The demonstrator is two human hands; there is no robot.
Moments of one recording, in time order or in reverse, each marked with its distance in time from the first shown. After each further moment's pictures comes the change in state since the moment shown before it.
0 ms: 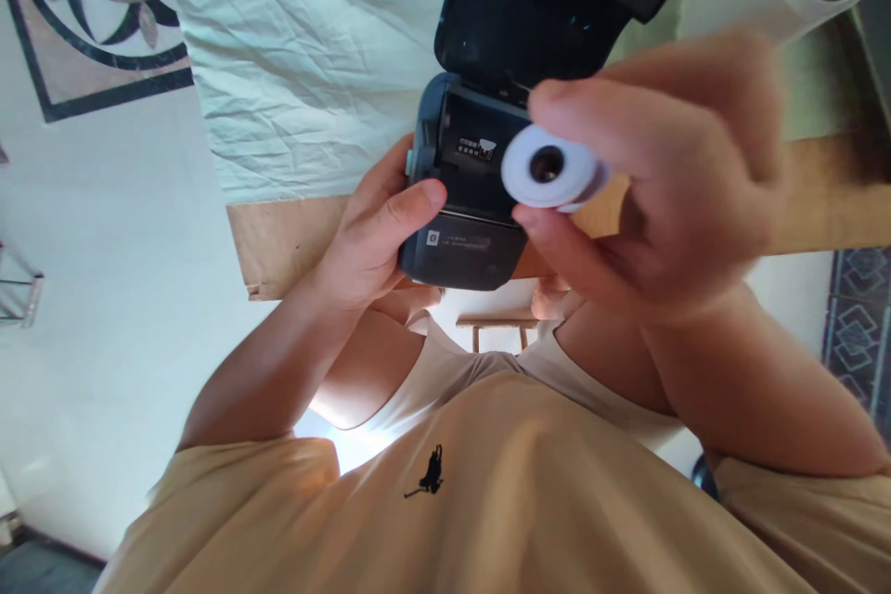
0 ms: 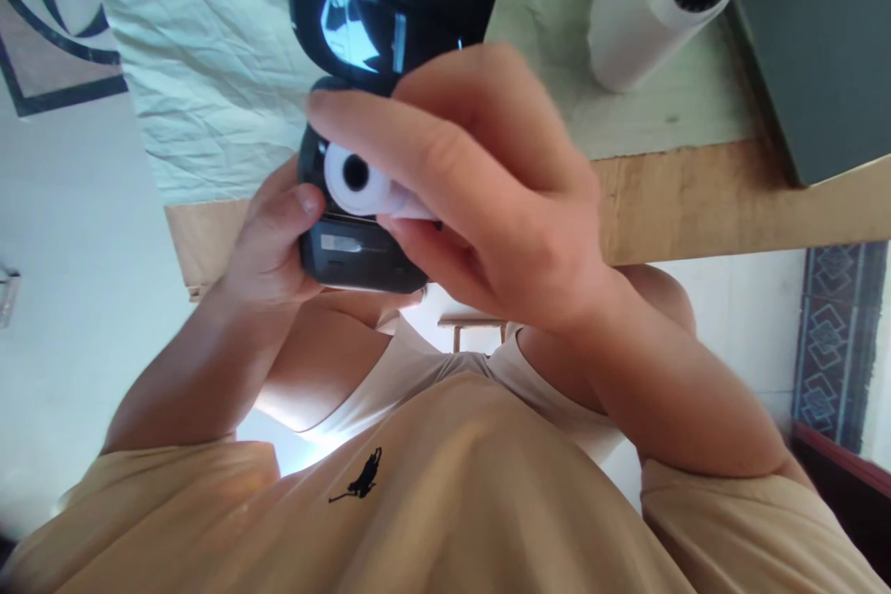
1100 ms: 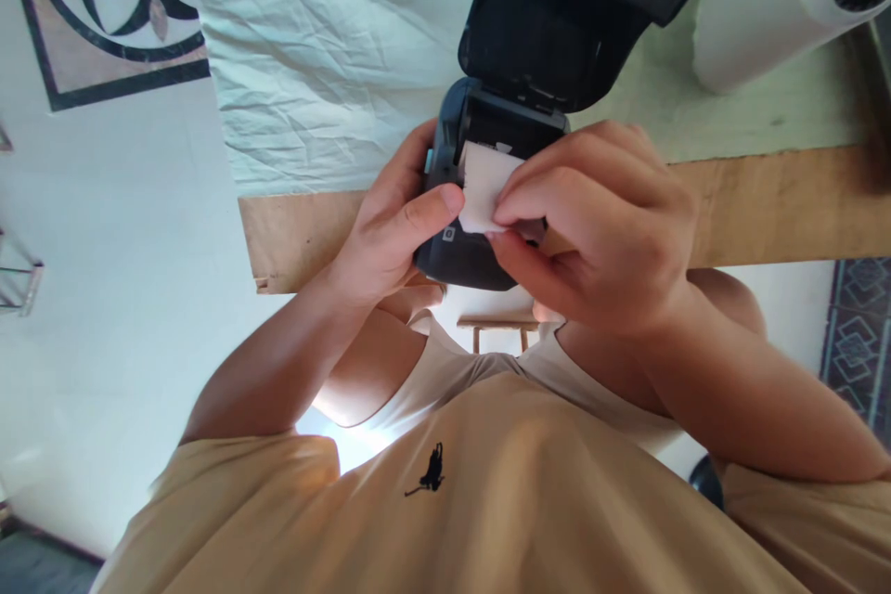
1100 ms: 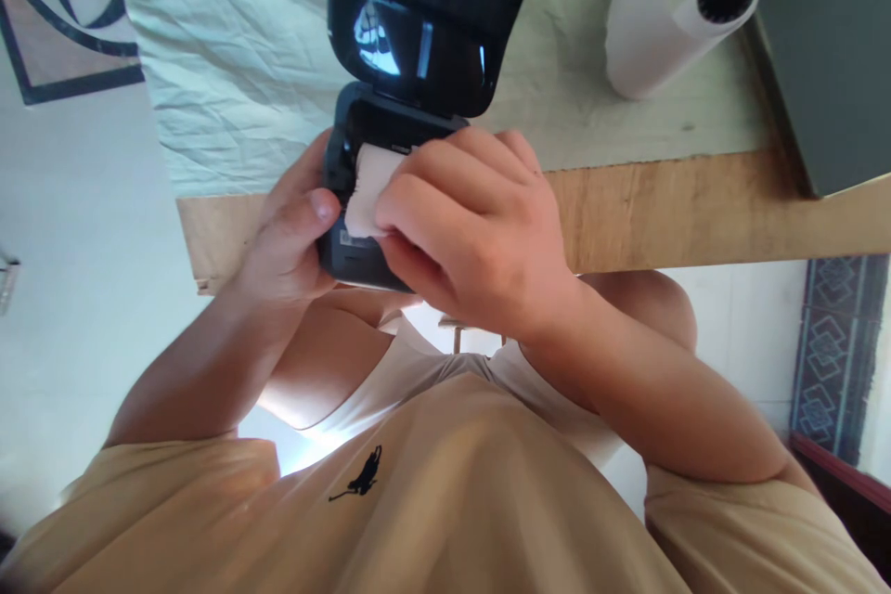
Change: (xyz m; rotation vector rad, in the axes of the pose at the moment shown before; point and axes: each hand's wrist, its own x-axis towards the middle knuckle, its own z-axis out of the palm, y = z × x) left_hand 0.001 -0.001 -0.002 0.027 -0.031 0.133; right_hand -0.005 -0.011 0.031 -0.089 0.018 -0.241
